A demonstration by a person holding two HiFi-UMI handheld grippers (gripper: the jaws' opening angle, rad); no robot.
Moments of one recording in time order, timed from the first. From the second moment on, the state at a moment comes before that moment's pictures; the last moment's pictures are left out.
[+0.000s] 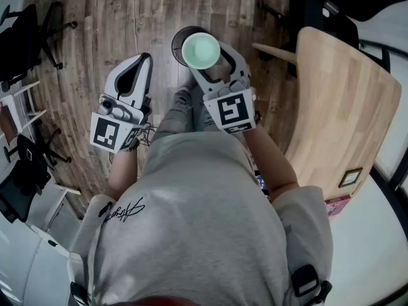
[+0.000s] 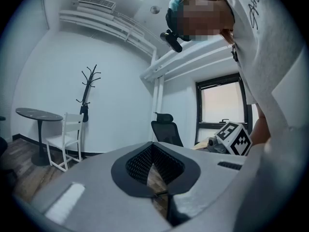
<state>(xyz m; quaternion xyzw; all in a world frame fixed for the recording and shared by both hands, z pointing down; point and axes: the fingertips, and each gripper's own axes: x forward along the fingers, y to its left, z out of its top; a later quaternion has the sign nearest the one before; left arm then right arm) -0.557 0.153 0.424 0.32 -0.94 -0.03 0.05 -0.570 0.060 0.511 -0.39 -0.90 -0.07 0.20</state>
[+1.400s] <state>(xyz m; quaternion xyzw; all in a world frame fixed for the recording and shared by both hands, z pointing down) -0.558 0.195 0.638 0.33 -0.93 -0.08 0.14 -0.553 0.103 0.761 -0.36 -0.87 -0.08 0.32</state>
